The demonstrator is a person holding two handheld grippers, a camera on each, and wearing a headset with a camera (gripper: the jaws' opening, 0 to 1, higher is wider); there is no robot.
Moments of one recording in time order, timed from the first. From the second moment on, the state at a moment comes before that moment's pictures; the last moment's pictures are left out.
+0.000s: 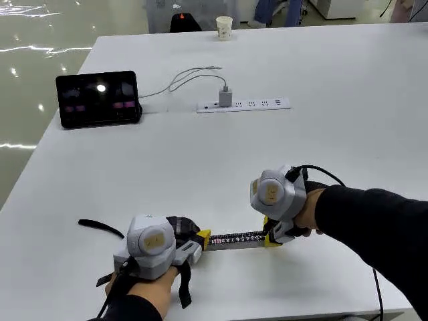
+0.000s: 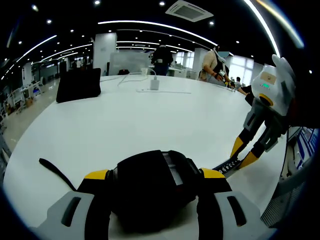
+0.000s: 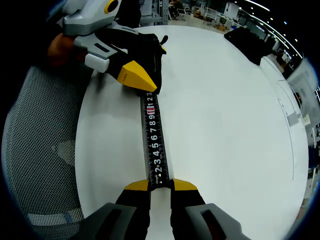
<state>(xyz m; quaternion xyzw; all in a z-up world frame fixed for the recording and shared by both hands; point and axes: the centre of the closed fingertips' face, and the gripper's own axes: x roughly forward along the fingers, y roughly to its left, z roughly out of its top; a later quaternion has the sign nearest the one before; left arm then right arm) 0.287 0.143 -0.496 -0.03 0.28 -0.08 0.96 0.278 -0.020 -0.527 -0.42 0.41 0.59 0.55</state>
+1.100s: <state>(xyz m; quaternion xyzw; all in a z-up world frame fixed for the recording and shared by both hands) 0.287 0.143 -0.495 -0.03 0.28 -0.08 0.96 0.277 -0.008 -0.528 -0.42 0.41 0.59 0.55</state>
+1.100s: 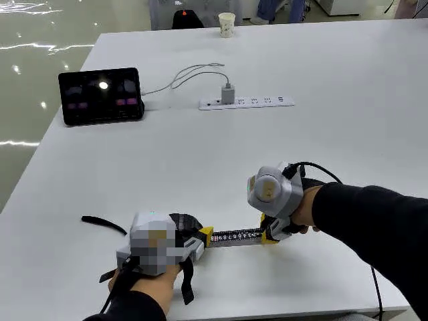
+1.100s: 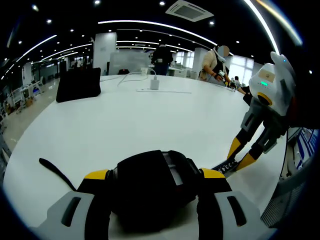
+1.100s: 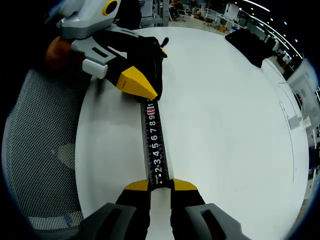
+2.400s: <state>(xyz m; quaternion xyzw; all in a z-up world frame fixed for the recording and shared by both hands) 0.287 0.144 -0.496 -0.03 0.28 -0.08 0.96 0.275 0.005 -0.527 -0.42 0.41 0.59 0.56</state>
